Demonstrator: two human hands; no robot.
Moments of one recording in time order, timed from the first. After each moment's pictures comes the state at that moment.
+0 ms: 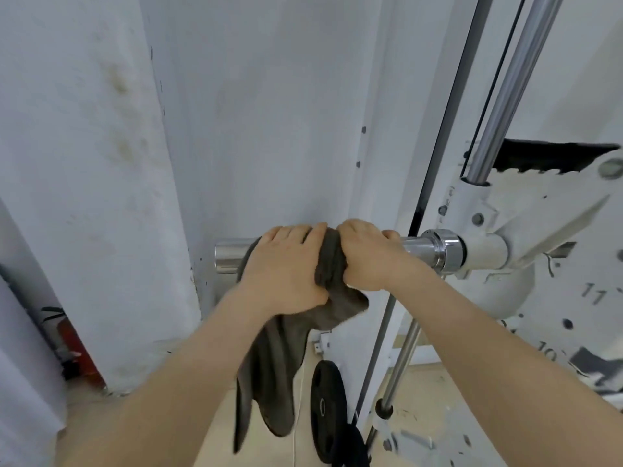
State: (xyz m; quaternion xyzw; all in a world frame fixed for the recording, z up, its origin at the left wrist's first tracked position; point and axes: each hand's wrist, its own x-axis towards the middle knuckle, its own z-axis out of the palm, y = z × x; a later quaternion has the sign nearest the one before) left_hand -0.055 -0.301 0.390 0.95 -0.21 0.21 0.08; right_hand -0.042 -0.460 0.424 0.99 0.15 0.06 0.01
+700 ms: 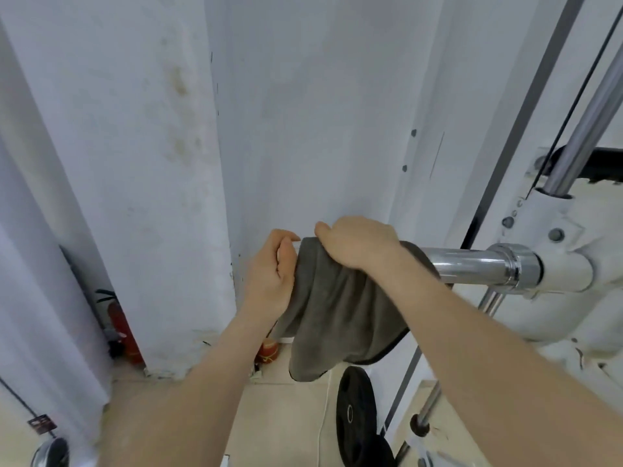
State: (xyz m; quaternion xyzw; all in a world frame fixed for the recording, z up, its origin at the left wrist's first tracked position) left_hand -0.056 -0.229 0.349 0.79 -0.03 0.33 0.52; right_hand -0.009 -0.360 0.427 0.99 0.14 0.02 -0.09
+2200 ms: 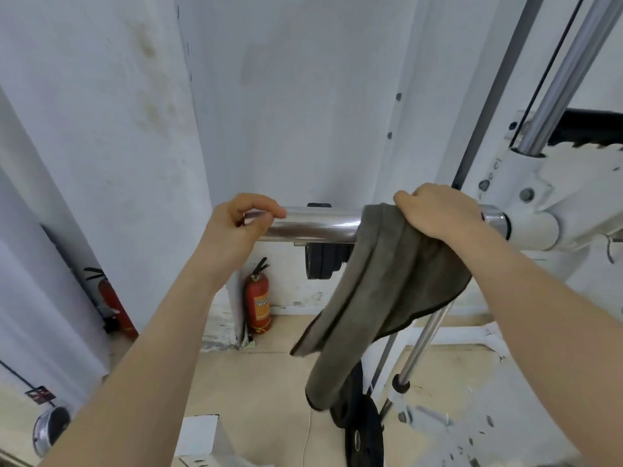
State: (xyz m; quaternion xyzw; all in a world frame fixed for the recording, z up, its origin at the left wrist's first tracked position) left_hand -0.079 -0.222 0.382 0.78 -0.05 0.18 0.60; right_hand -0.007 -0.496 0.428 0.99 0.01 0.10 -0.08
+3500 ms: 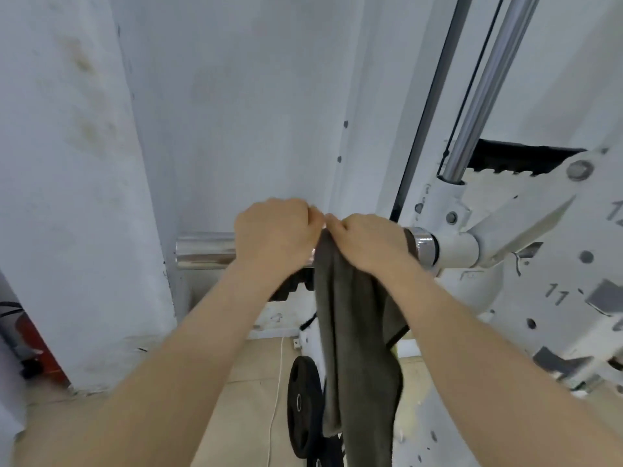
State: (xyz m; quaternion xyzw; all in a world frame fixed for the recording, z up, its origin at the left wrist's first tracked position) left_hand -0.041 -0.347 0.420 0.95 -0.03 0.30 0.13; right_hand -0.008 -0.495 0.415 0.98 0.07 0.16 -0.06
